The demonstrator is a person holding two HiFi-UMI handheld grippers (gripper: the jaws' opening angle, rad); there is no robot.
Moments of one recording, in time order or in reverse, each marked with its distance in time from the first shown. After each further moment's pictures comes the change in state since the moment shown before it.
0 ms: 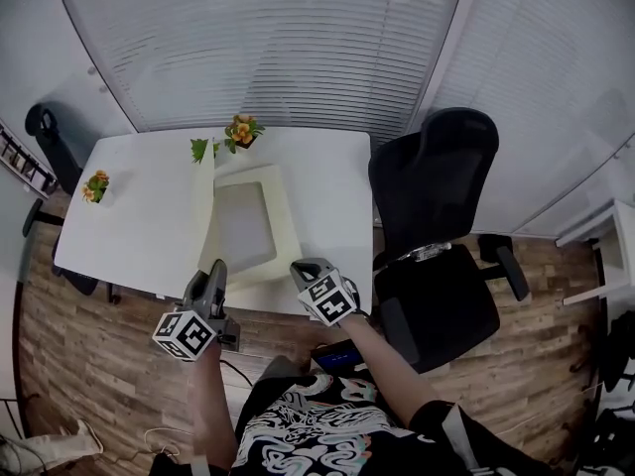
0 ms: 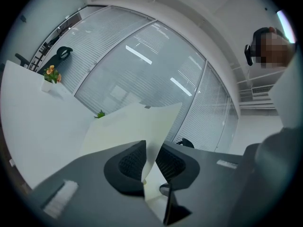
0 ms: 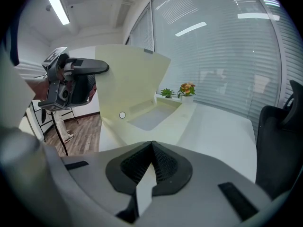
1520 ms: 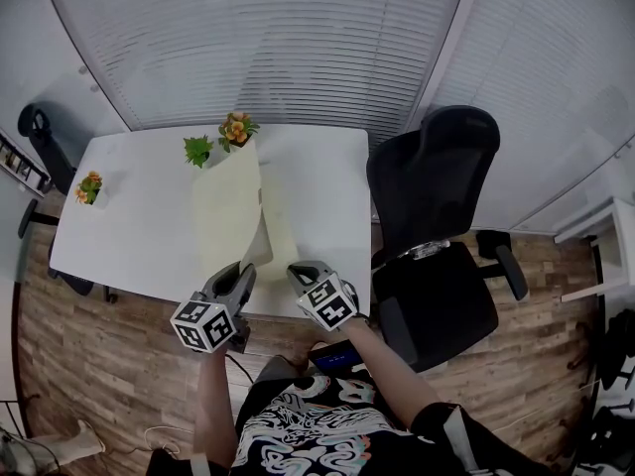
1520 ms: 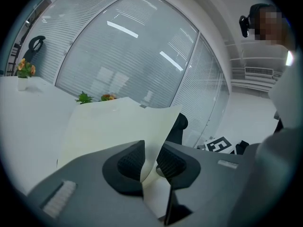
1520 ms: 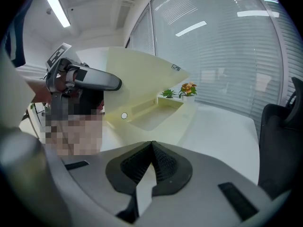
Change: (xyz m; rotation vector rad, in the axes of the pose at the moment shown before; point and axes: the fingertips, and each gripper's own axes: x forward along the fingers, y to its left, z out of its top) left arm 0.045 -0.026 -0.063 0.150 0.310 -0.087; right arm -0.002 -0.001 0.000 0.005 -0.010 0.023
